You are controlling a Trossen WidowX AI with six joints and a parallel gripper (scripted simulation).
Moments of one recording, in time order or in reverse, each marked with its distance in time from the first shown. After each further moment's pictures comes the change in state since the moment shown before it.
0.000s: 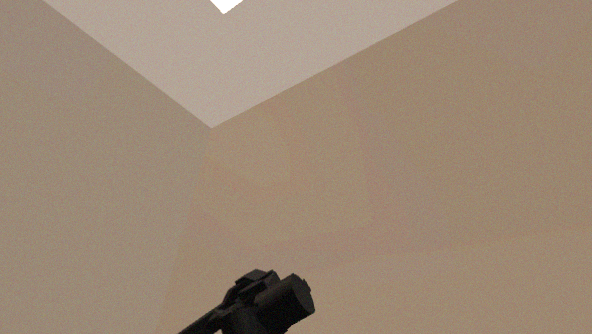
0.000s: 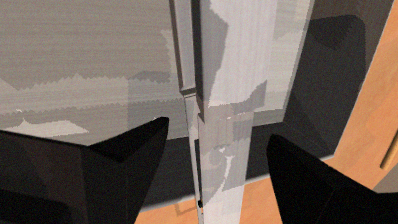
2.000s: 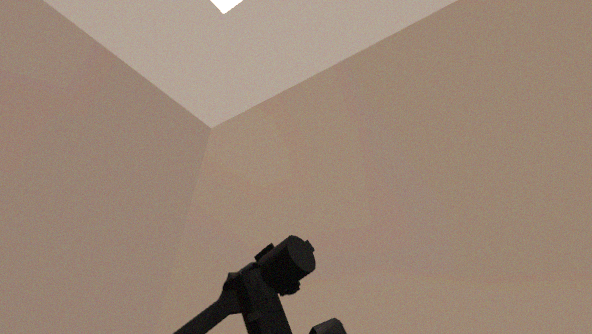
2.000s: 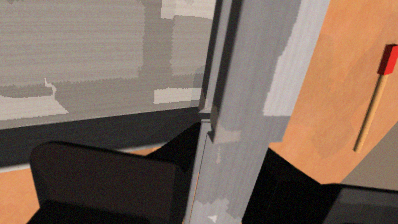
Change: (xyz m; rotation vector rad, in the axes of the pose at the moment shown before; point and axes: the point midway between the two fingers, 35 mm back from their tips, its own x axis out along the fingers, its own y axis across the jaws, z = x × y) arm -0.048 -0.032 0.003 0.023 -0.004 0.007
